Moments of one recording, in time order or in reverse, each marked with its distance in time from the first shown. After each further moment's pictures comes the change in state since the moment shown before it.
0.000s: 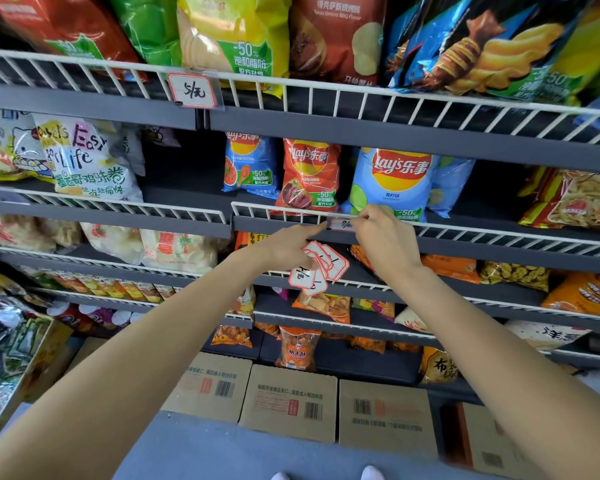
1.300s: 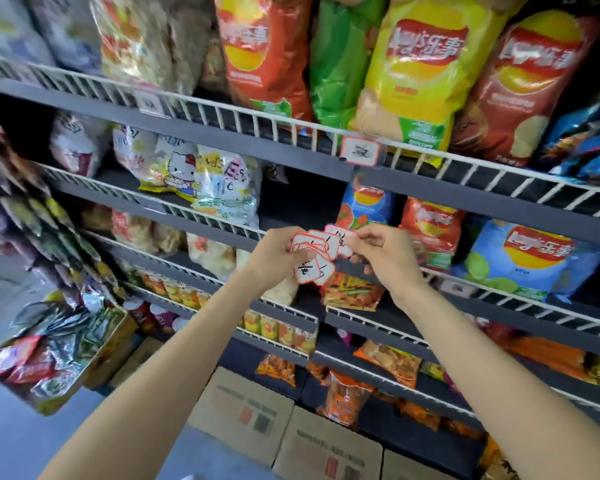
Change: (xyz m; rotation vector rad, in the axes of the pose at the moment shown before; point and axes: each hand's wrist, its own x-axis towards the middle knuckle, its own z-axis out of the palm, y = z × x) left_hand -0.110 -0.131 -0.076 -0.583 0.630 -0.011; right_hand 0.068 -0.163 -0.066 1.369 -0.087 0.201
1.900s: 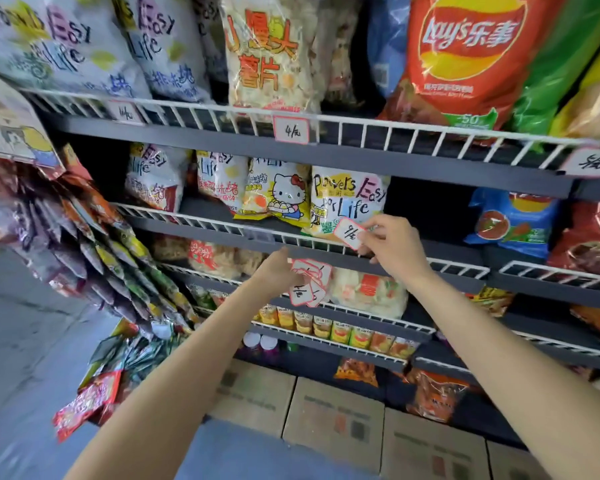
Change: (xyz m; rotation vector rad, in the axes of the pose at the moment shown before) left_hand 0.056 -0.144 -0.222 0.261 -0.191 -0.359; right_hand 0.080 -0.057 0.232 -0.232 0.050 0.043
